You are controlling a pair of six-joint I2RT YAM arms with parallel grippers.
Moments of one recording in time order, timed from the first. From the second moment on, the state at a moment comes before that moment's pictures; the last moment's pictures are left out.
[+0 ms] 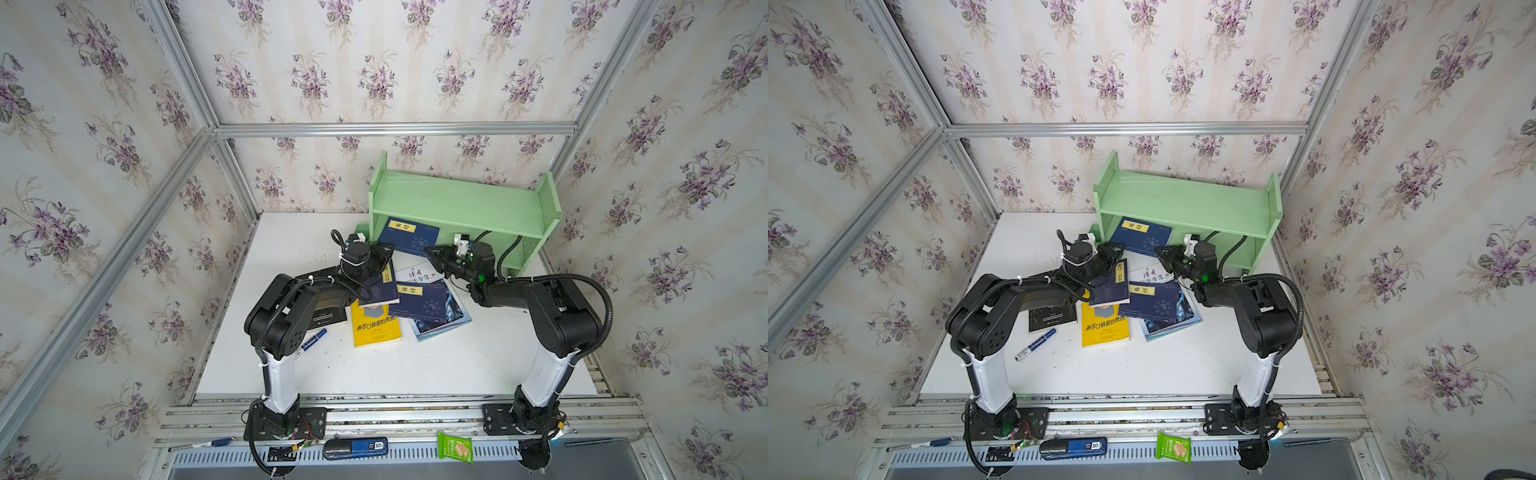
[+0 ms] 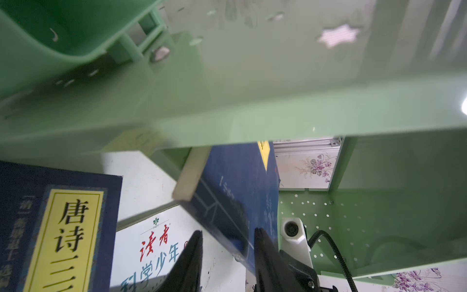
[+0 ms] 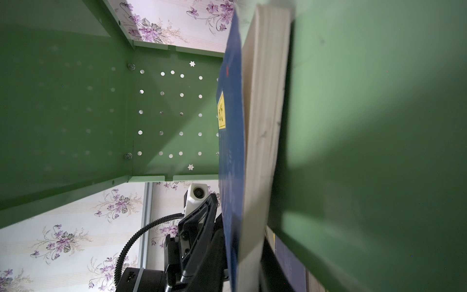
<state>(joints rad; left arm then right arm) -0.47 1.94 1.02 0.68 0.16 -1.30 0.25 1.84 0.85 0.78 -0.57 1.33</state>
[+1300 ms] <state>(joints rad) -0.49 1.98 1.03 0.84 0.05 -1.45 0.27 1.84 0.81 0.83 -0.54 1.39</state>
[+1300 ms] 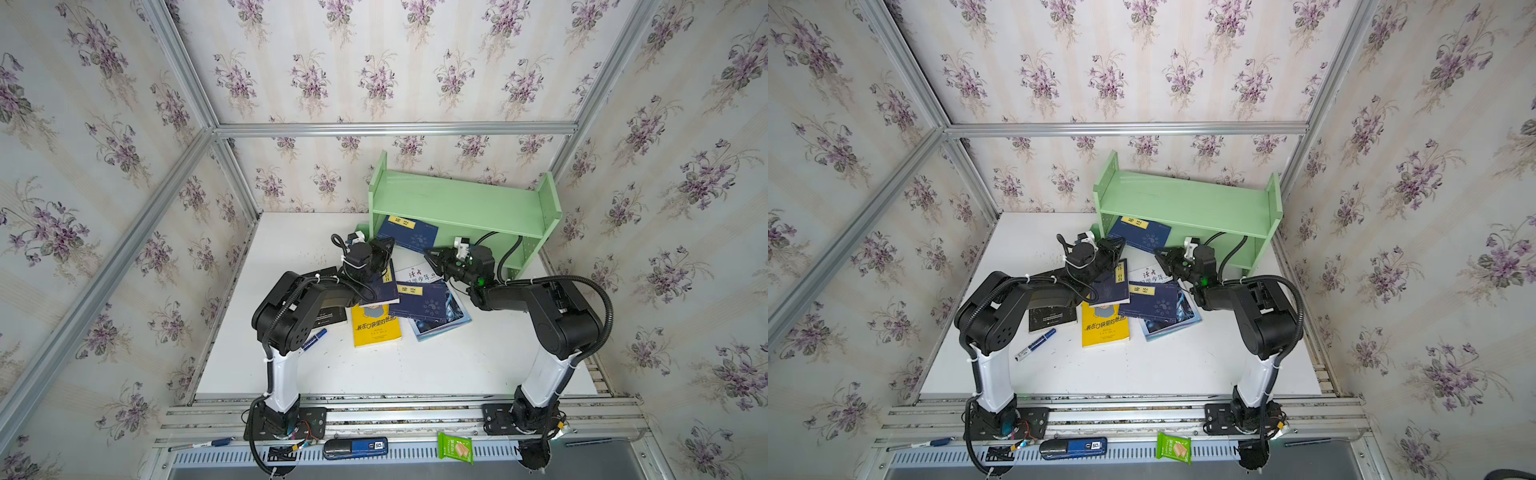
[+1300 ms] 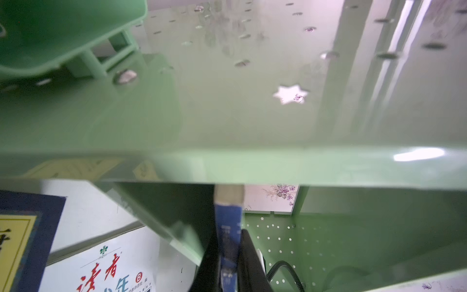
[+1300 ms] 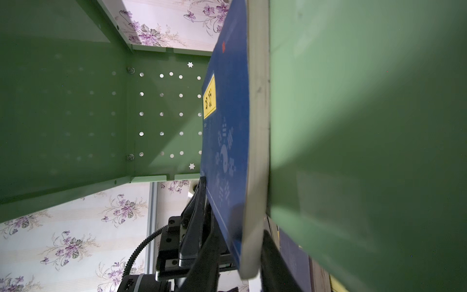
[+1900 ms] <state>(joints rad) -0.49 1.99 1.03 0.87 0.05 -1.47 0.27 1.80 0.89 0.69 -0.51 1.31</state>
